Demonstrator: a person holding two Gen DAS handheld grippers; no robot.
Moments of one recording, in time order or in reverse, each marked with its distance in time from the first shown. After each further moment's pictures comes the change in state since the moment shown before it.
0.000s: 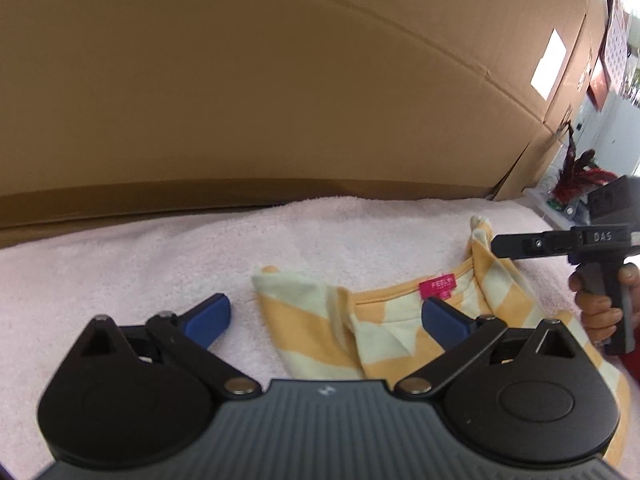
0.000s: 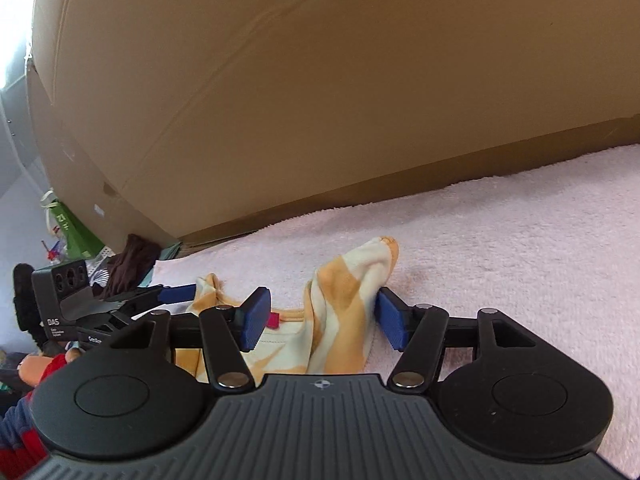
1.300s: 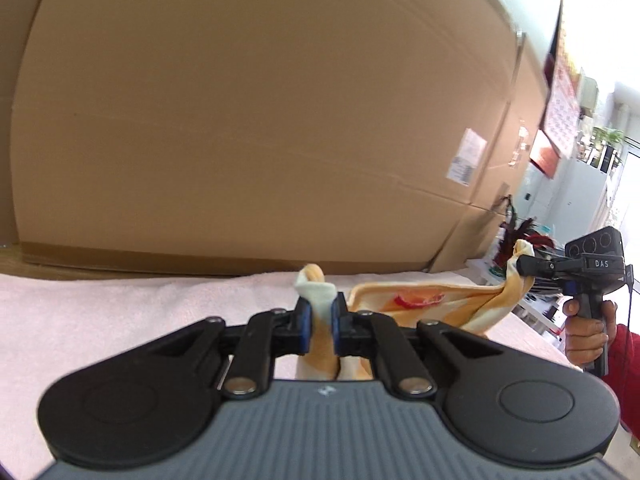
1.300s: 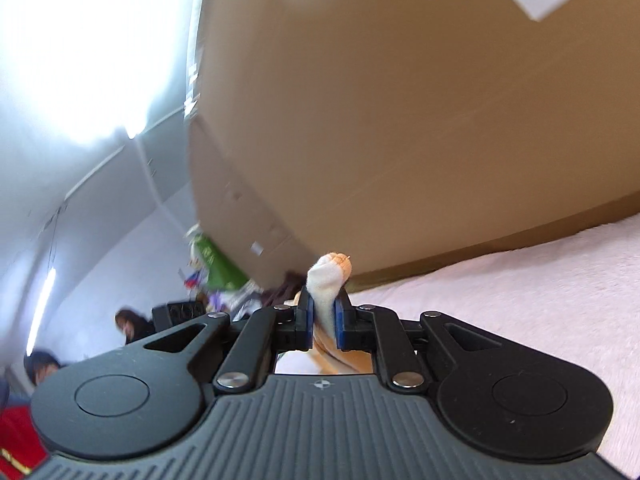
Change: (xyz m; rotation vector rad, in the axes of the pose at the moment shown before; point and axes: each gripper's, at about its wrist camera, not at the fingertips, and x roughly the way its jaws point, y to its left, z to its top) left arm -0.138 -0.045 -0.027 0.030 -0.252 -0.035; right arm -0.115 0.059 -0.009 -0.061 -0.102 0.399
